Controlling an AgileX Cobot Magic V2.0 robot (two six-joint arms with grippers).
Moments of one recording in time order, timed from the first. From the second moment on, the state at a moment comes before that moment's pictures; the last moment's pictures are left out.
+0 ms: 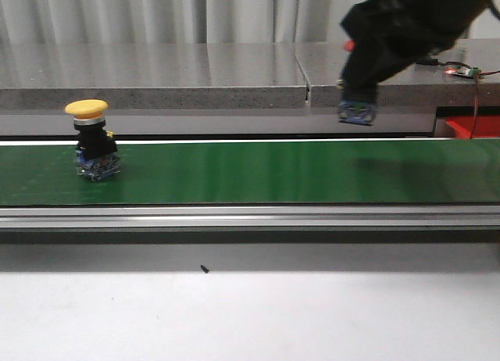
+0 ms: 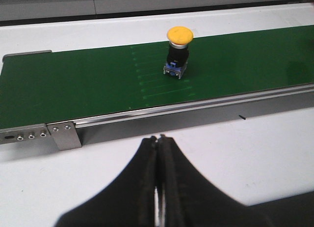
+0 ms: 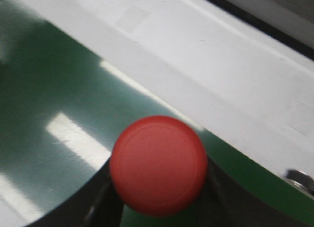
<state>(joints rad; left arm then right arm) -0.11 0.27 -0.59 -0.18 0.90 0.12 0.22 1.49 -1.06 0.38 0.41 -0.56</state>
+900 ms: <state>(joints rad) -0.11 0.27 -0.59 -0.18 0.91 0.12 -0.35 1.77 -1.05 0.42 0.17 -0.56</state>
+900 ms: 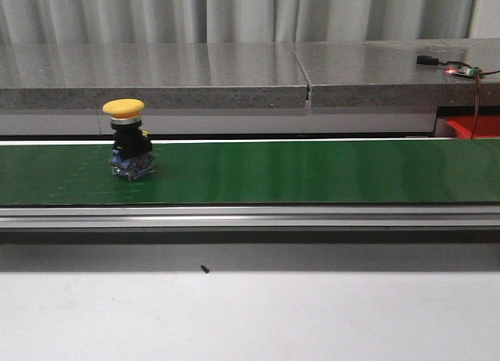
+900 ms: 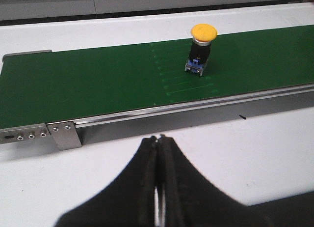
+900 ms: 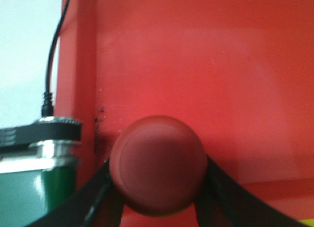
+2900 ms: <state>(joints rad) -0.11 0.27 -0.59 -0.18 0.91 0.12 0.14 1.34 -0.90 0.43 0.44 -0.68</state>
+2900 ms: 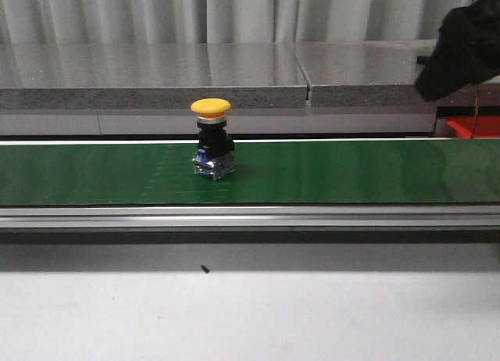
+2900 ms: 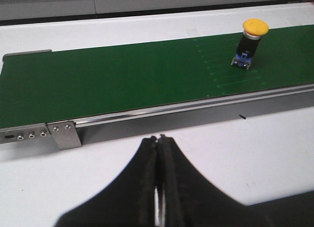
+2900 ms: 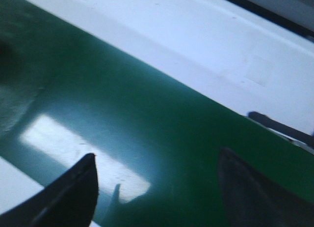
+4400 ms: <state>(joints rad) -0.11 0.27 -0.59 -0.18 0.91 0.12 0.44 1.82 -1.27 0.58 0.48 -0.78</state>
